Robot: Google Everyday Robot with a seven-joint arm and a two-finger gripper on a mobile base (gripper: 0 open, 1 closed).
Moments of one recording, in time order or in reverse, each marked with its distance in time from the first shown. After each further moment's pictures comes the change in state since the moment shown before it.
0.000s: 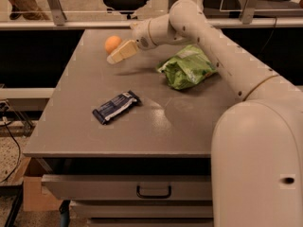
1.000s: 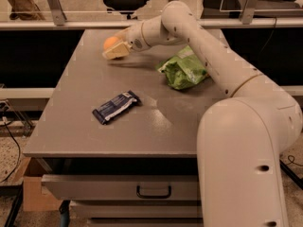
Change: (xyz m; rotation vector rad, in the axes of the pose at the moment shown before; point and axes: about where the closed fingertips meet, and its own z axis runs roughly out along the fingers) arm 0.003 0.003 0.029 -0.048 0.006 -0.017
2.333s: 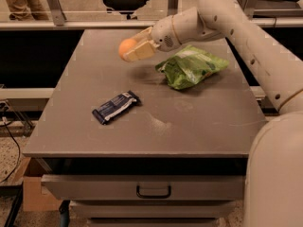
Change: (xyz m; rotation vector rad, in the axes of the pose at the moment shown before) arm -0.005 0.061 -0.113 -0.150 0.011 0.014
